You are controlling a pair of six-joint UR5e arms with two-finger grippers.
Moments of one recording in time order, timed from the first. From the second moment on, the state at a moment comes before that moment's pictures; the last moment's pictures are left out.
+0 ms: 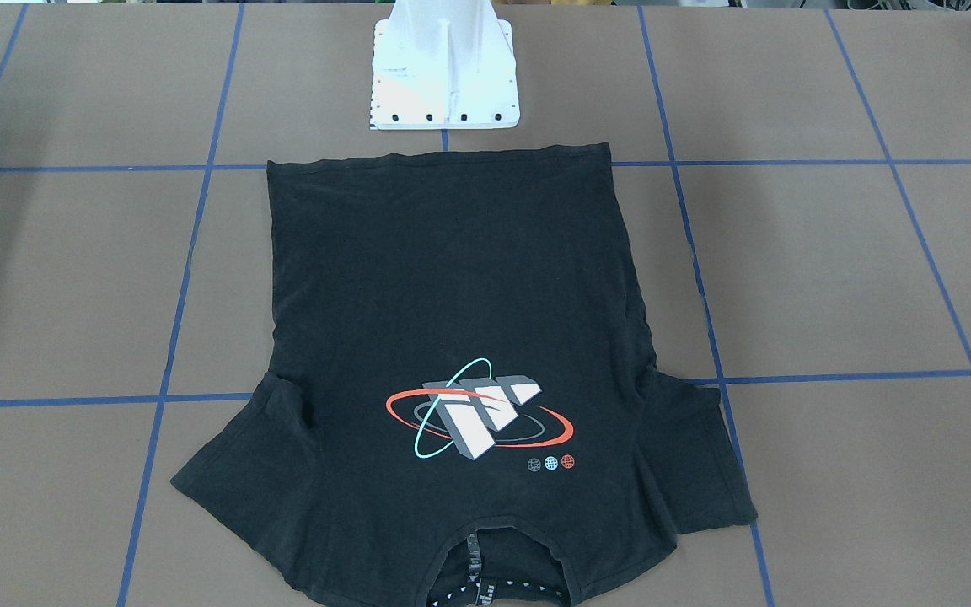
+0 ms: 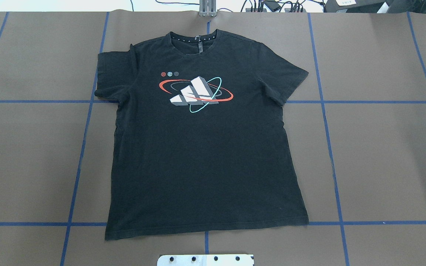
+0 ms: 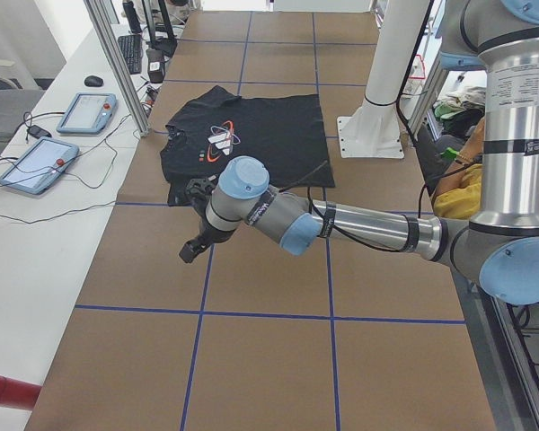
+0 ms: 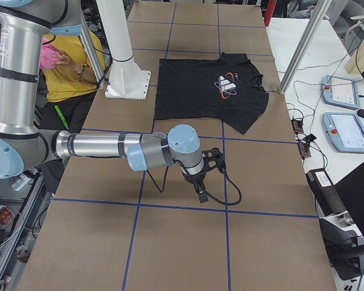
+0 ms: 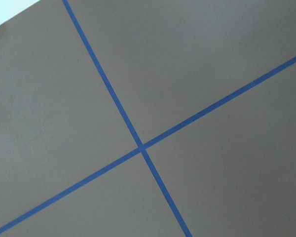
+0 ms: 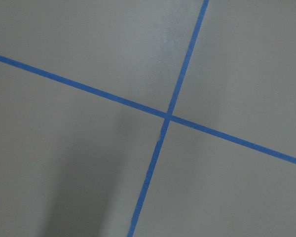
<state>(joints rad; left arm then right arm) -1.57 -1.54 -1.77 -2.09 -2.31 0.27 1.58 -1.75 1.80 -1.32 2.30 -0.13</state>
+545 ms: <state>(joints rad) -1.50 -1.72 -1.67 -2.25 -2.32 -0.04 1.54 -1.57 1.68 -1.31 2.40 -0.03</state>
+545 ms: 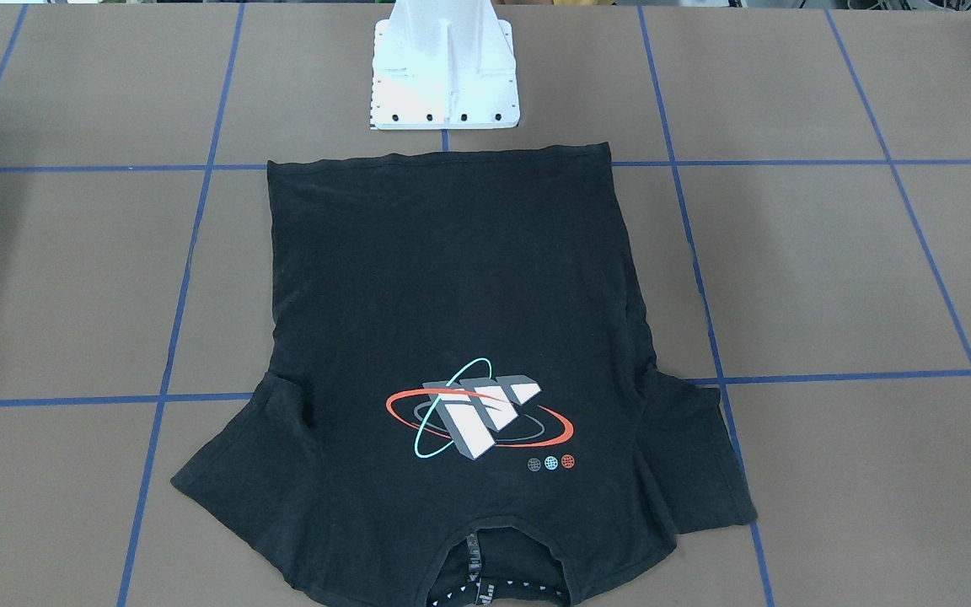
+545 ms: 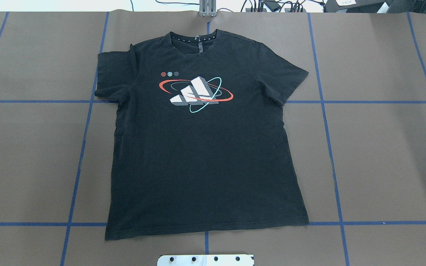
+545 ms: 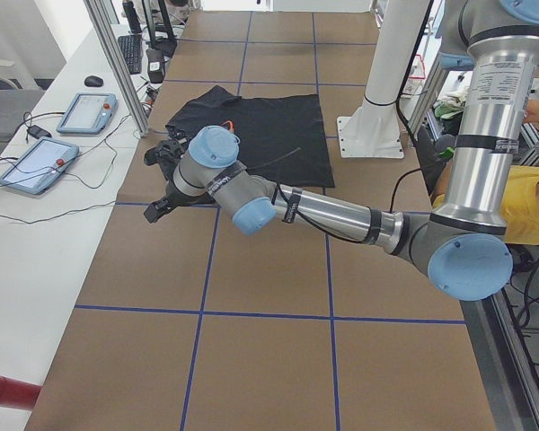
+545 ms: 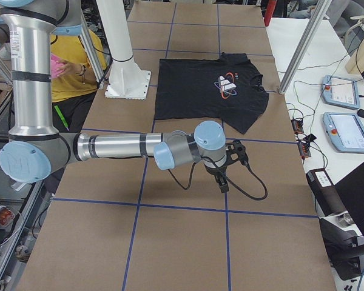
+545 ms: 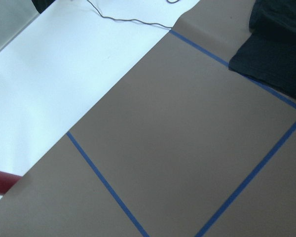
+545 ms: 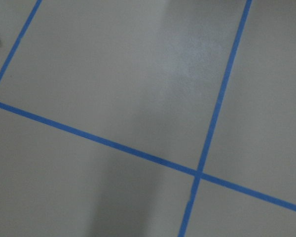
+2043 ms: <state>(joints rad) -1.30 -1.75 -1.64 -2.36 -2.31 -0.23 0.93 -1.05 1.18 -0.78 1.93 1.00</state>
